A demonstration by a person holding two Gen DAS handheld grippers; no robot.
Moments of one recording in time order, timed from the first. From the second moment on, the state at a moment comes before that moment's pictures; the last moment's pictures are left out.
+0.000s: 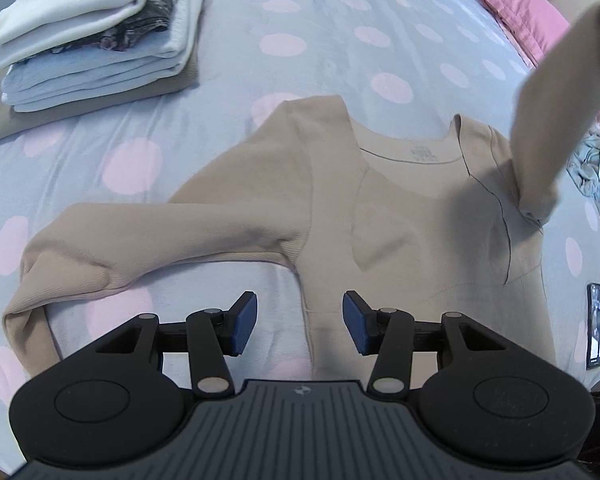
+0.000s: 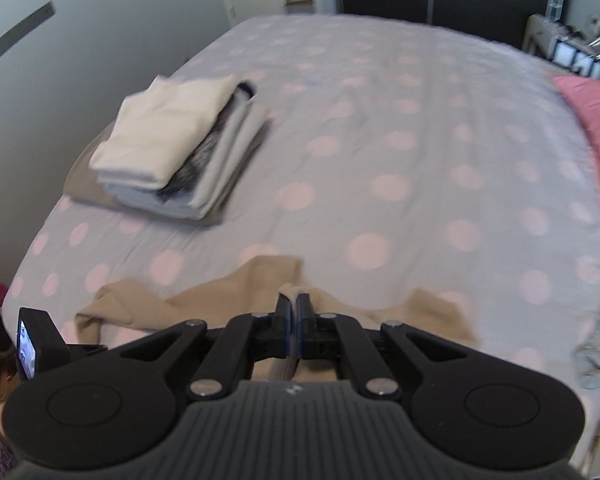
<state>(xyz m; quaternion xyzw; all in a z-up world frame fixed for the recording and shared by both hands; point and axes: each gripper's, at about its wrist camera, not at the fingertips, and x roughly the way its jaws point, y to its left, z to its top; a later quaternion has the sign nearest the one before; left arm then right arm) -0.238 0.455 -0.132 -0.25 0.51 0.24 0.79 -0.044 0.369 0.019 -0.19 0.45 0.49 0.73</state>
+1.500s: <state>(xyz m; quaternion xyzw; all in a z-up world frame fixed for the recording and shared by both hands) -0.194 0.490 -0.189 -0.30 0.47 0.26 0.78 0.058 0.228 -0.227 -0.23 0.50 0.37 0.75</state>
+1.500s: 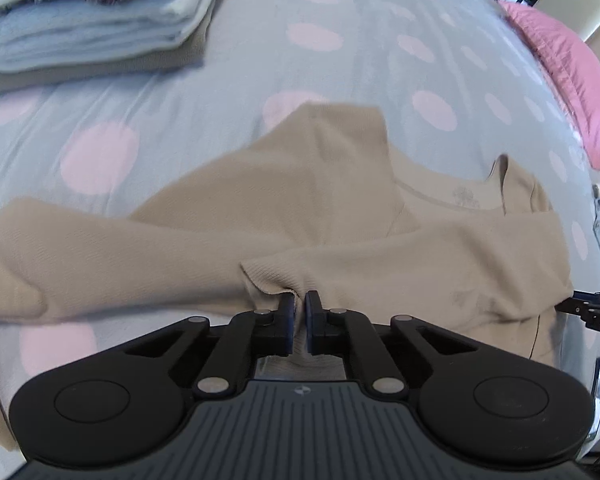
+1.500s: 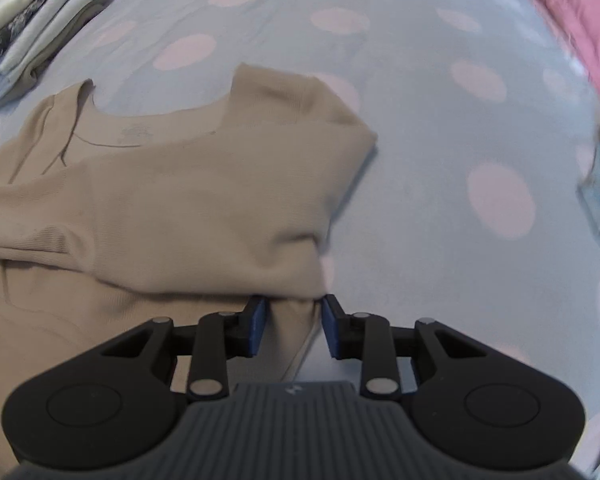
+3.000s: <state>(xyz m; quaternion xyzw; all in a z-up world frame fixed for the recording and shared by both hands) -0.164 0.527 -0.169 -0.32 0.42 0.26 0.81 0.164 0.249 -0.227 0.00 0.57 0.27 0.78</state>
